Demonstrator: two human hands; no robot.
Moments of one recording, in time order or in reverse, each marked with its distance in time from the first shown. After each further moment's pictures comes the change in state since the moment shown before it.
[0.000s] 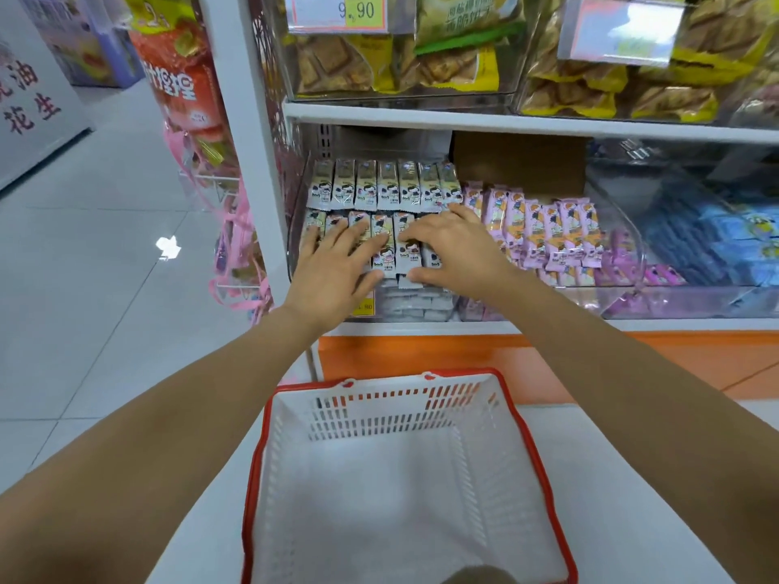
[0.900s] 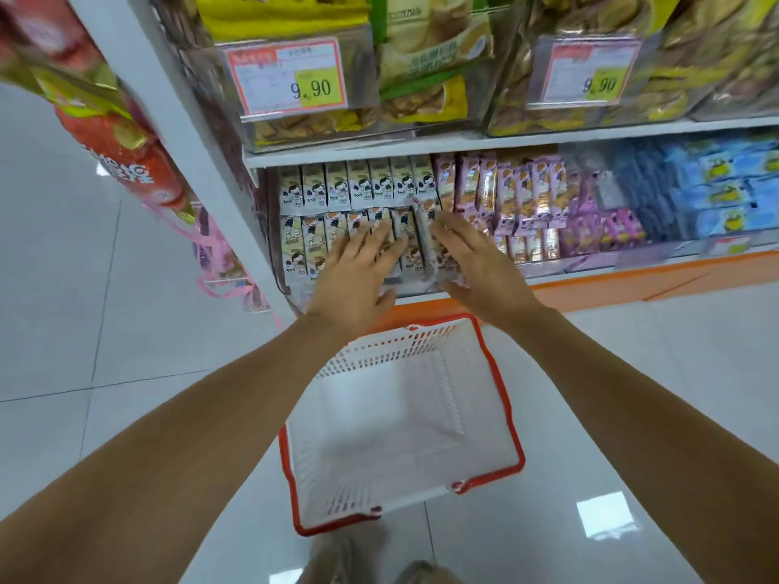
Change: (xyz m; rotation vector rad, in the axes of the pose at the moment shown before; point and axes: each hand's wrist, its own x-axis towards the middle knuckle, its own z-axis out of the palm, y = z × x) left_hand 0.032 0.042 -0.055 -0.118 -0.416 0.090; right_hand -0.053 0.004 -0.045 0.298 -0.136 0.359
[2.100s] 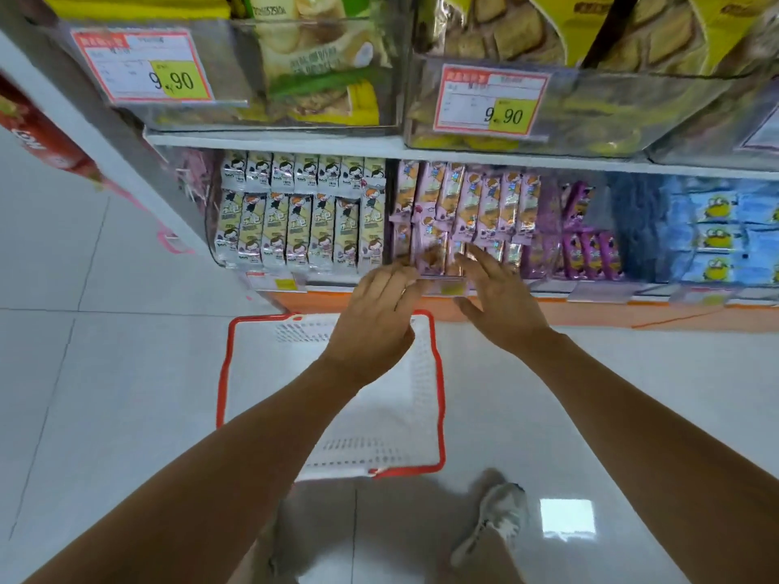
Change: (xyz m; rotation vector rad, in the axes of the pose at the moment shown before) left_hand 0.023 0.148 0.010 -0.104 0.151 -0.074; right_hand -0.030 0.124 -0.029 -0.045 -0.279 0.044
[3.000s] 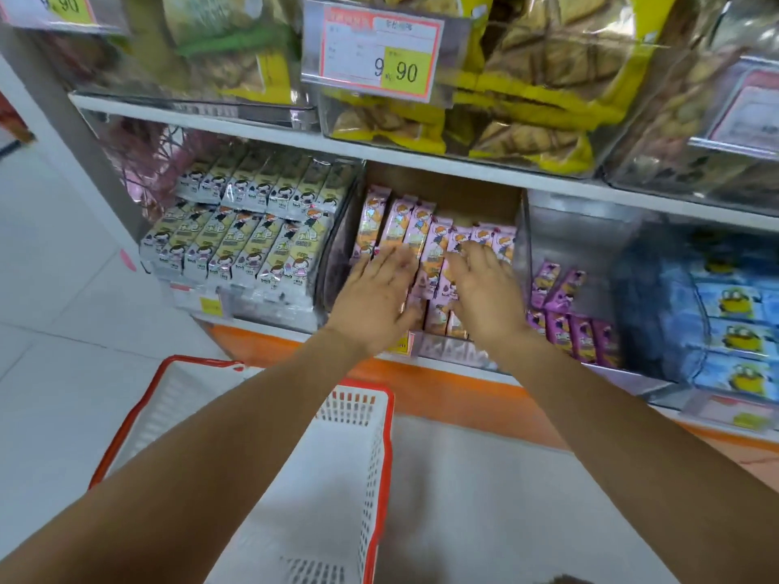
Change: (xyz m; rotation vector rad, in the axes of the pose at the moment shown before) left_hand 0.116 0.011 0.094 0.145 0.020 -0.219; right_hand 0.092 0.090 0.006 -0.351 0.349 -0.216
